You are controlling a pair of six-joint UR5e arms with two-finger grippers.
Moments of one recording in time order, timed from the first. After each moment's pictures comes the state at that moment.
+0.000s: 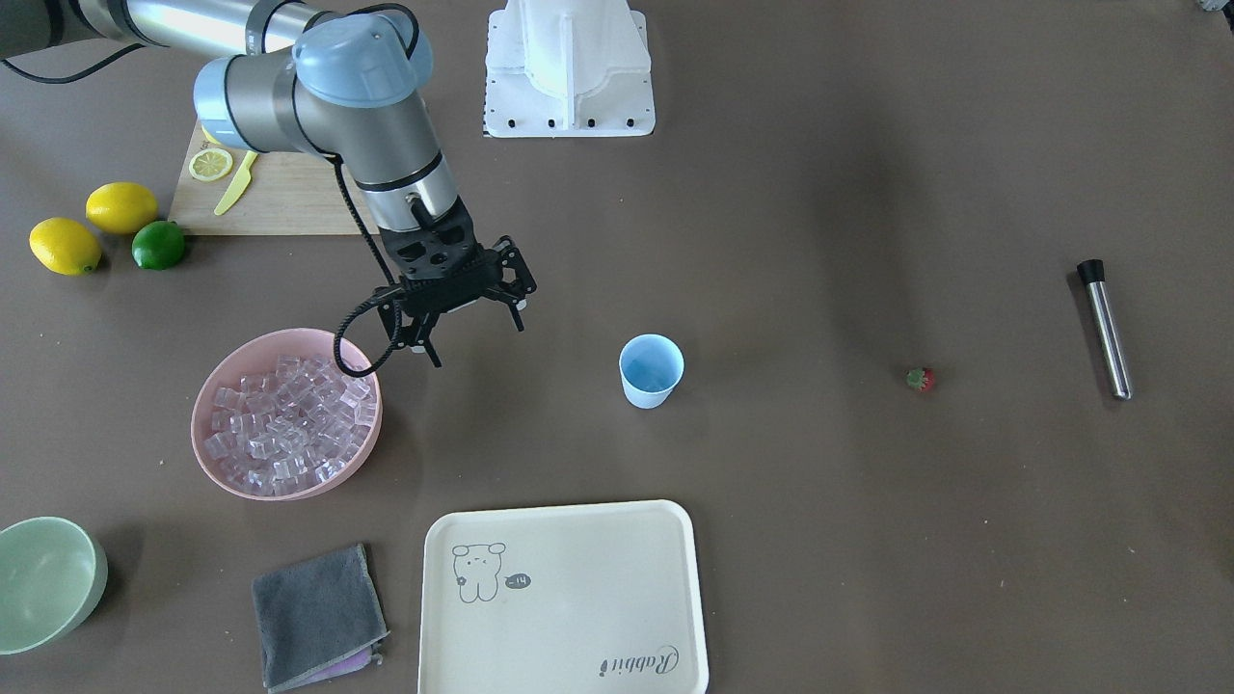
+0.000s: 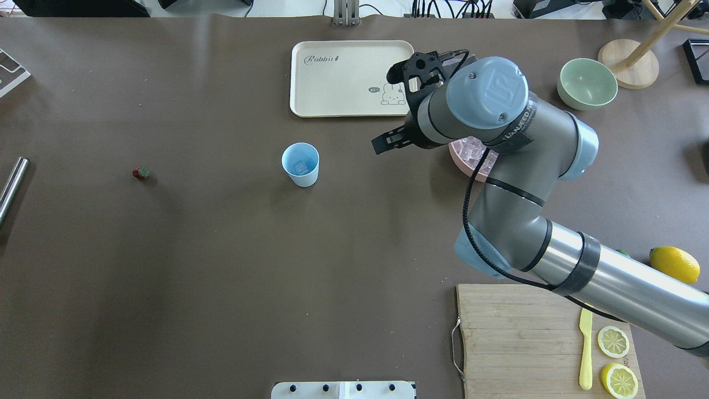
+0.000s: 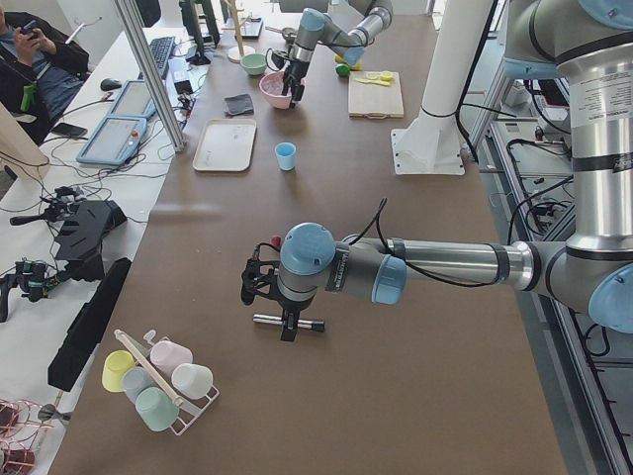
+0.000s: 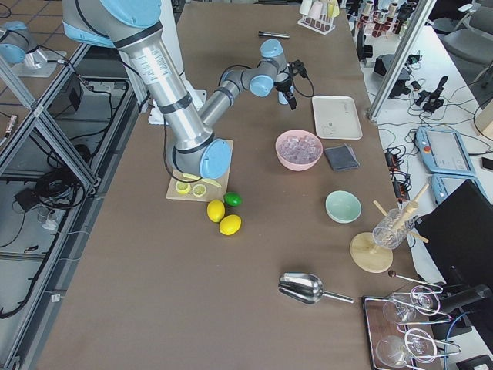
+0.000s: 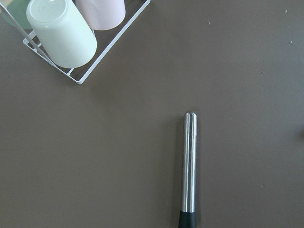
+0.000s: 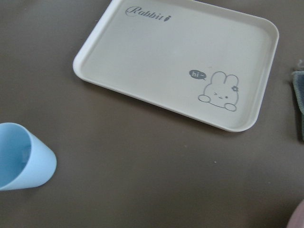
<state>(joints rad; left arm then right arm) -1.63 -1.40 -1.78 -1.77 -2.44 -0.11 0.68 -0.98 1.71 -1.32 1.78 0.78</state>
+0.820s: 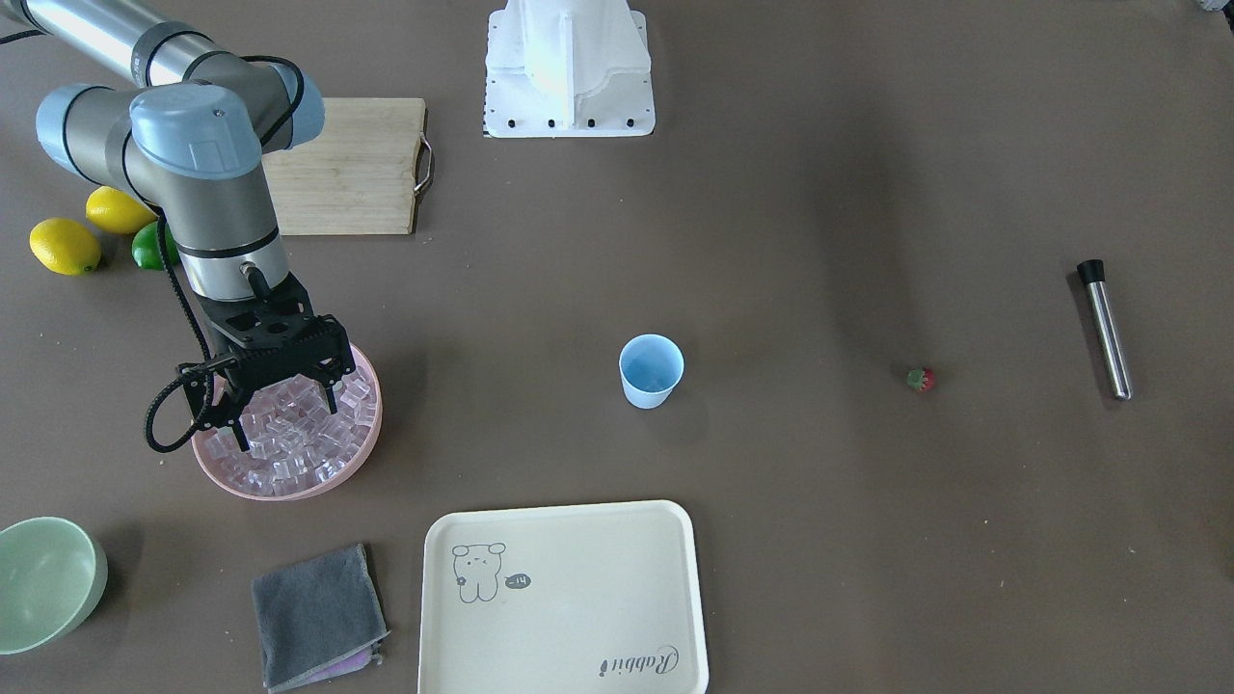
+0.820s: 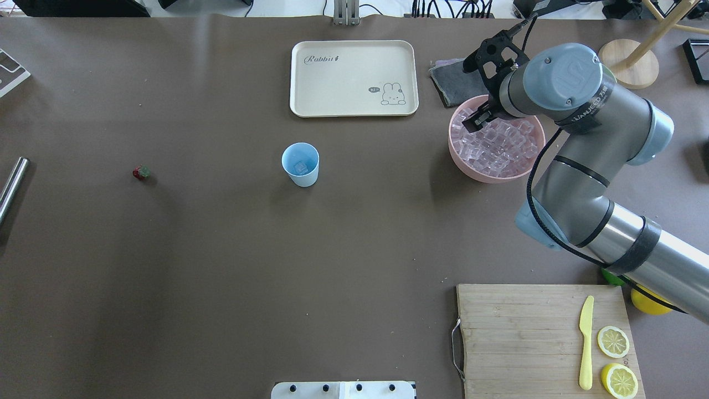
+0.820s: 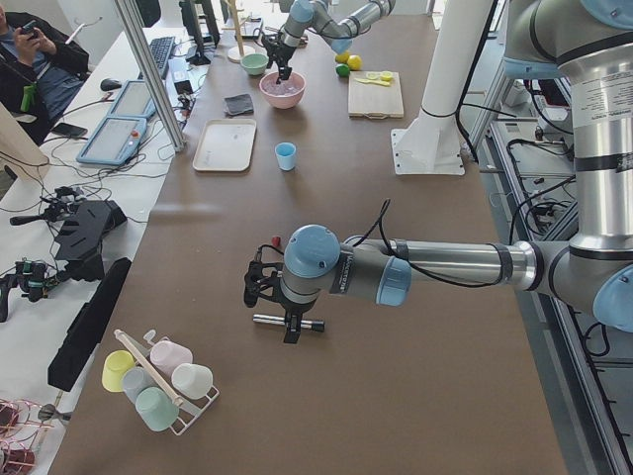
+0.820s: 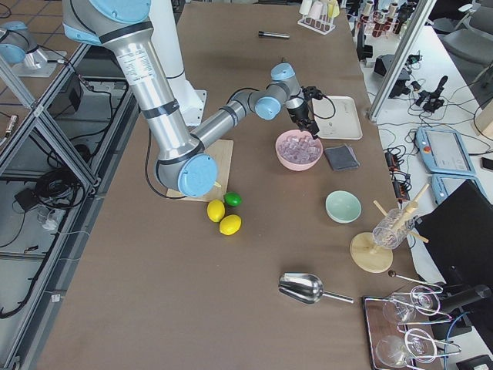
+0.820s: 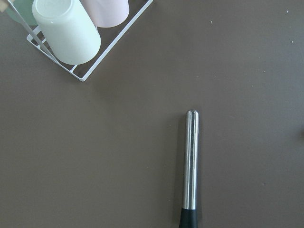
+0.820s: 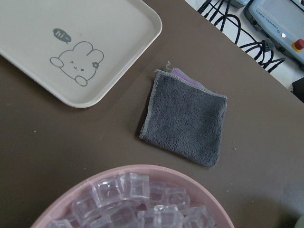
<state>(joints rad) -1.64 -1.38 -1.79 -1.77 -2.45 -0.11 0.78 -1.11 1.69 -1.34 1.62 0.32</state>
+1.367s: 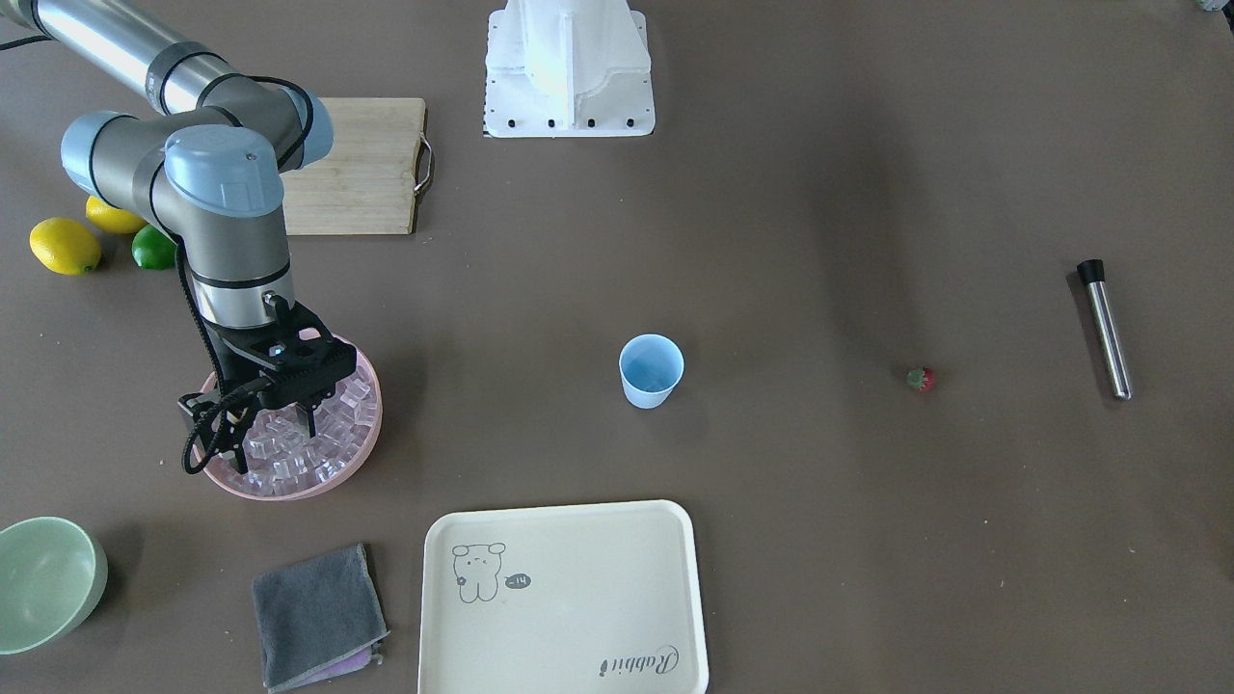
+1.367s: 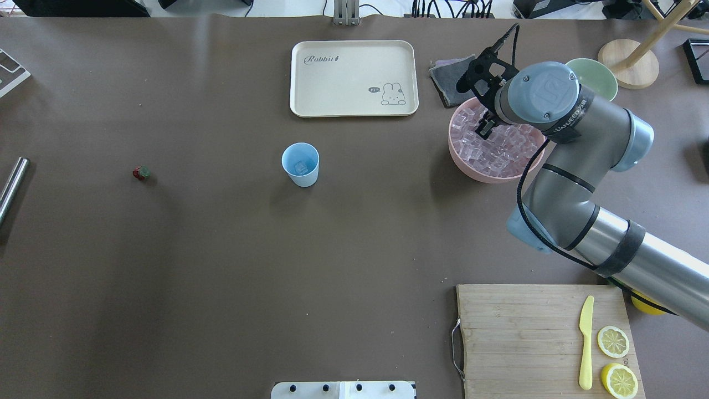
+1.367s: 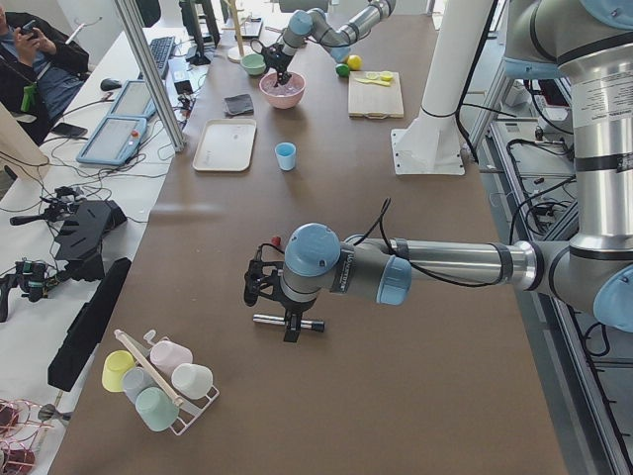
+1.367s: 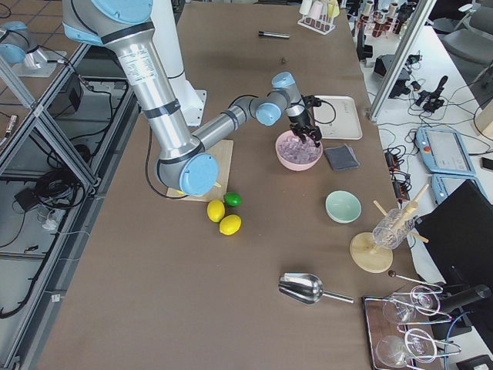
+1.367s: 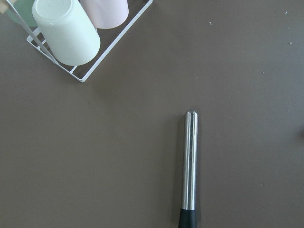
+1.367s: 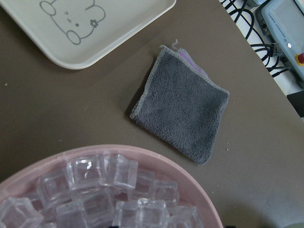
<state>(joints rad) -1.64 -1.38 -1.79 -1.77 -2.45 -0.11 0.76 -1.10 1.62 -1.34 1.55 0.16</state>
